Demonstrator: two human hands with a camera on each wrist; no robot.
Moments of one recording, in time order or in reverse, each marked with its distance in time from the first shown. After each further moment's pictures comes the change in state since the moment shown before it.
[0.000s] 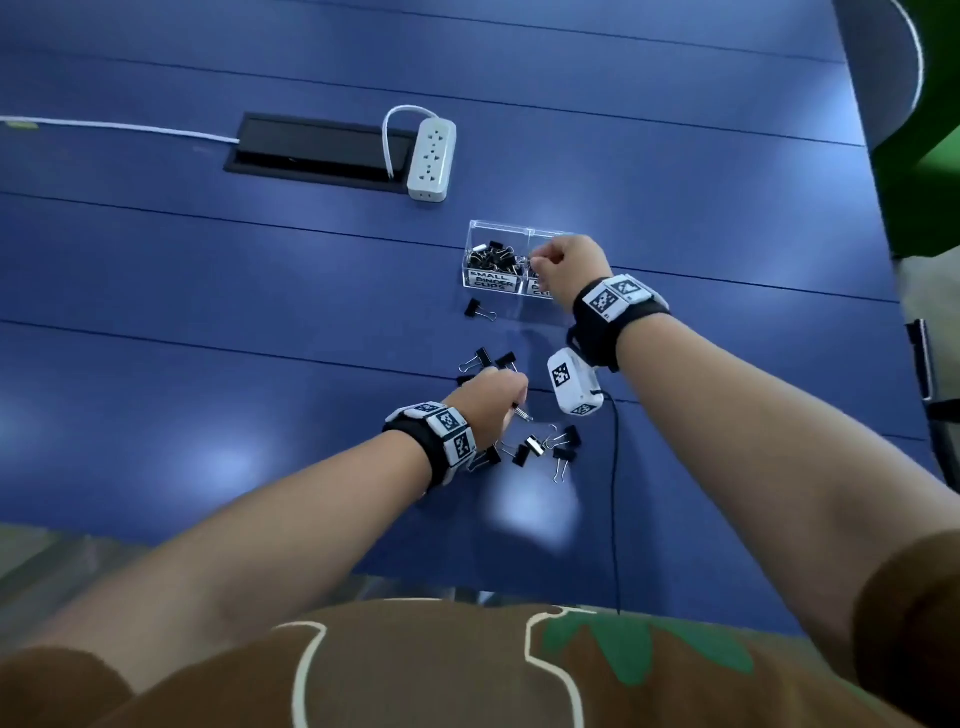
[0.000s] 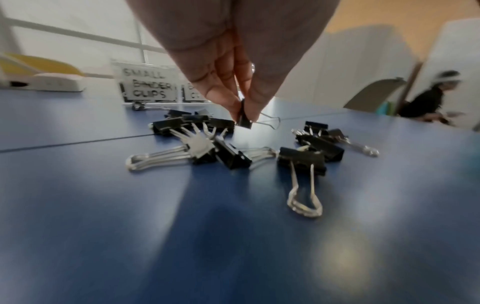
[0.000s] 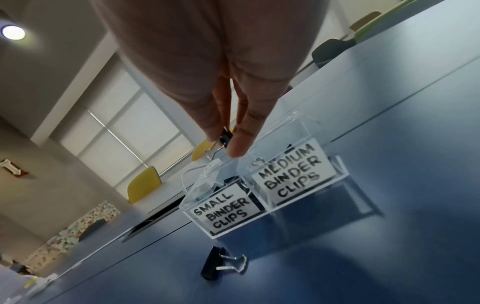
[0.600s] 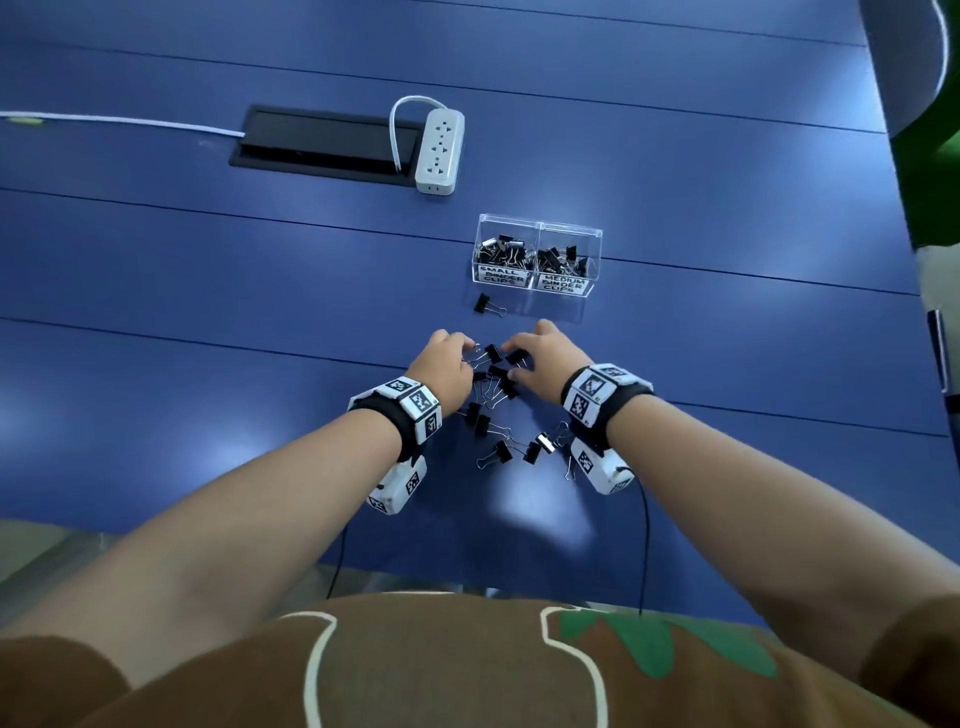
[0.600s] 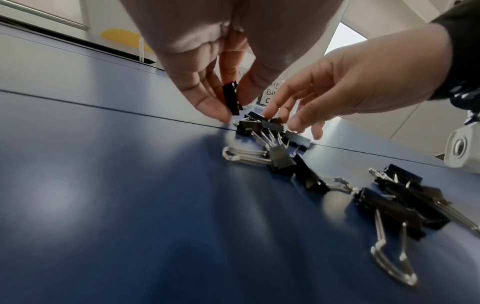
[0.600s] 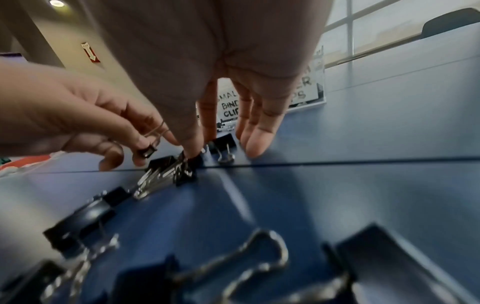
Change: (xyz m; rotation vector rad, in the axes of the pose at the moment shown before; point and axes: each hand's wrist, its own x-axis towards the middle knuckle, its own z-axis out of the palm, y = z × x) left_hand -0.006 -0.045 -0.029 -0.230 0.157 -0.410; right_hand -0.061 0.045 0.059 -0.456 -0.372 -0.125
